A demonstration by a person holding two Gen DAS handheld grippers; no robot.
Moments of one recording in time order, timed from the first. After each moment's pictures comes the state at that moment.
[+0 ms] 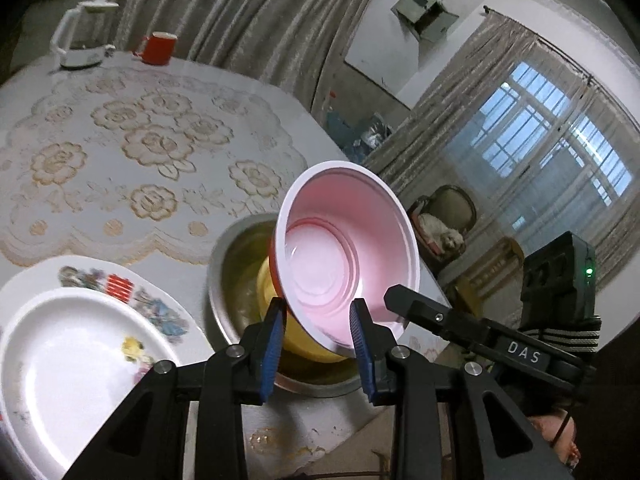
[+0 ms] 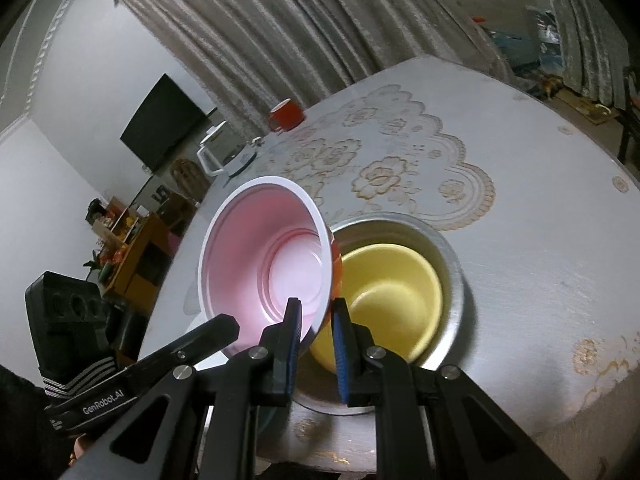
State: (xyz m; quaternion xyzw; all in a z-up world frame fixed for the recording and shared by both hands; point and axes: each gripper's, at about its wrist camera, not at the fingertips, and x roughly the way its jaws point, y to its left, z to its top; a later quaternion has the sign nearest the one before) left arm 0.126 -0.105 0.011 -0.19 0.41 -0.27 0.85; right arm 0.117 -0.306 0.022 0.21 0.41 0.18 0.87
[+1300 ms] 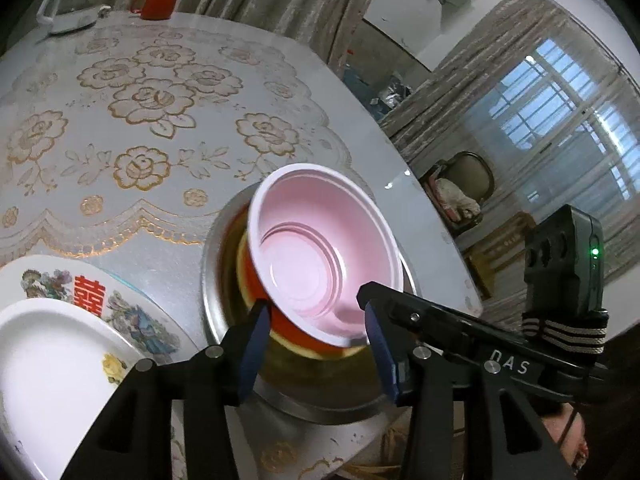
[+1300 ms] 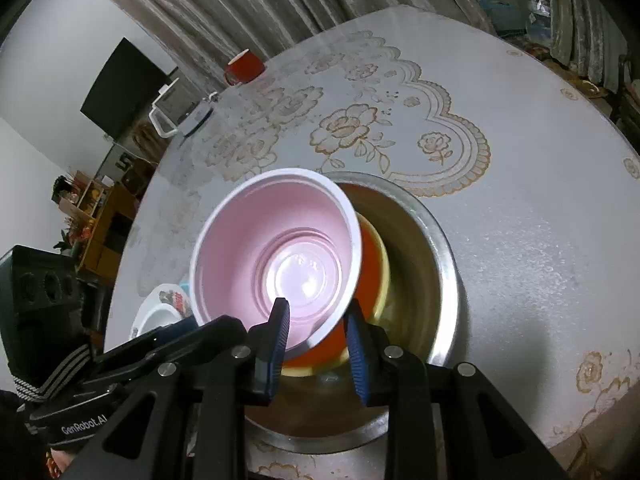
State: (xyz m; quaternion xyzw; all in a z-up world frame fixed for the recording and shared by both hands) left arm 0.153 -0.121 -0.008 -0.17 0.48 -0.27 0.82; right arm 0.164 -0.299 -0.017 0.19 0.50 0.15 0.83
